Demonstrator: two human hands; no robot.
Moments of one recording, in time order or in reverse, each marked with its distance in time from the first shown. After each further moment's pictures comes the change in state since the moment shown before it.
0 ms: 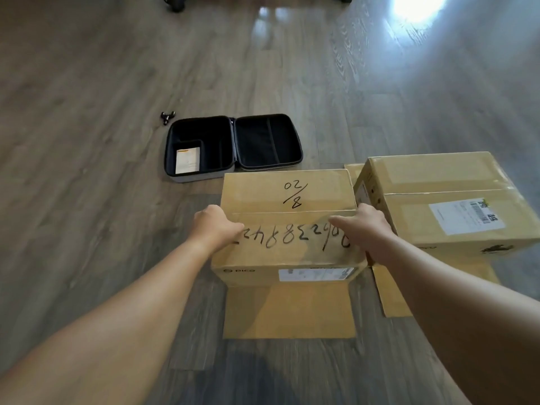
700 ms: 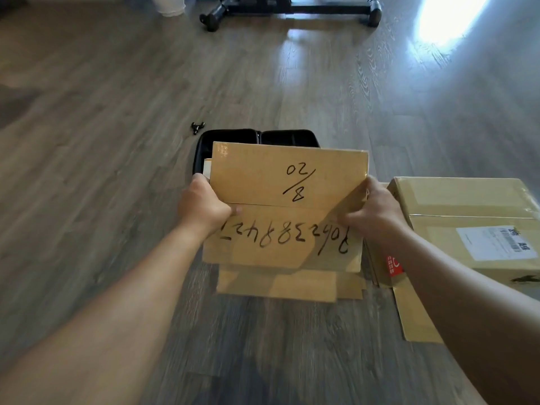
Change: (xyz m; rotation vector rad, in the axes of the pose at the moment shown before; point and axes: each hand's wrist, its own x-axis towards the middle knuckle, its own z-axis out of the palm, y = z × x) left_hand 0.011 -0.022 -0.074 -0.215 0.324 0.052; right_hand -0.005 -0.055 -0.016 0.216 0.097 -0.423
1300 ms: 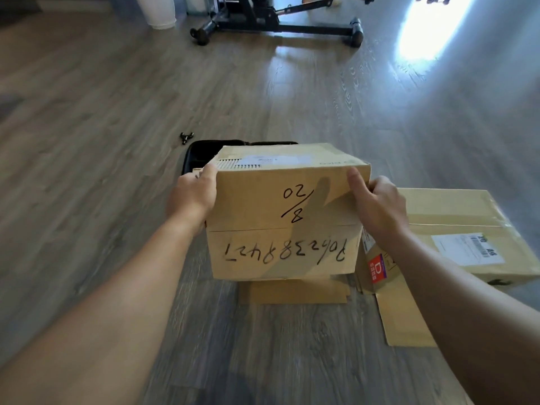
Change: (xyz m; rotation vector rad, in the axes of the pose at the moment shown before) left_hand -0.002 0.044 -0.019 -0.465 -0.007 -0.250; right_hand -0.014 -0.021 -0.034 0.052 0.255 -0.058
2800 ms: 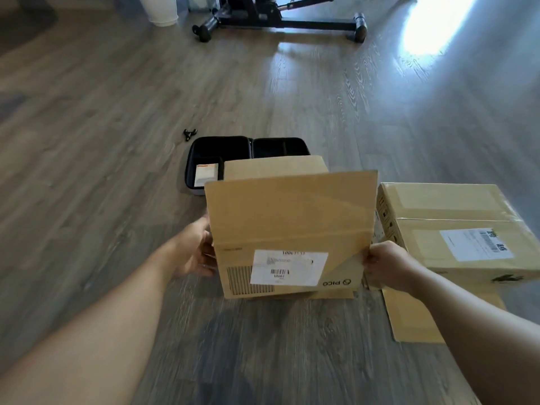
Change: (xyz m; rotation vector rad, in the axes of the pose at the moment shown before) left_hand 0.014 -0.114 -0.015 -0.074 -0.730 -0.391; right_hand -0.037 0.101 0.009 -0.313 -0.583 0.247
